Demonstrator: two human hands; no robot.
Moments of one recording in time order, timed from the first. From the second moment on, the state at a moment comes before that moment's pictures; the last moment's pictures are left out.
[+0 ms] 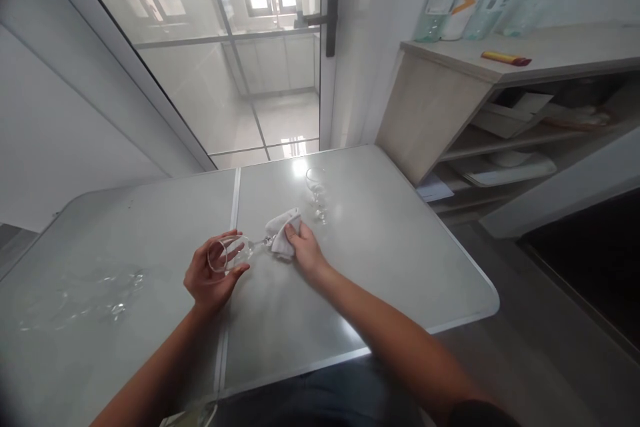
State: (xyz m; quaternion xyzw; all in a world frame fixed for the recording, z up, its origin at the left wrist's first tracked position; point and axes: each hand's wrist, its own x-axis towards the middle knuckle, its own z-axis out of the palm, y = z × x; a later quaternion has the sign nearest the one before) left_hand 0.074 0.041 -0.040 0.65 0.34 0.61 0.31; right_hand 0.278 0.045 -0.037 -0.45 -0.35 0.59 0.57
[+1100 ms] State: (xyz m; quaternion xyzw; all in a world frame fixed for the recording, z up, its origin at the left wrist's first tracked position) left_hand 0.085 0.036 -0.039 0.65 0.46 0.55 0.25; right_hand 0.292 0.040 -0.035 -0.57 -0.74 0.18 0.31
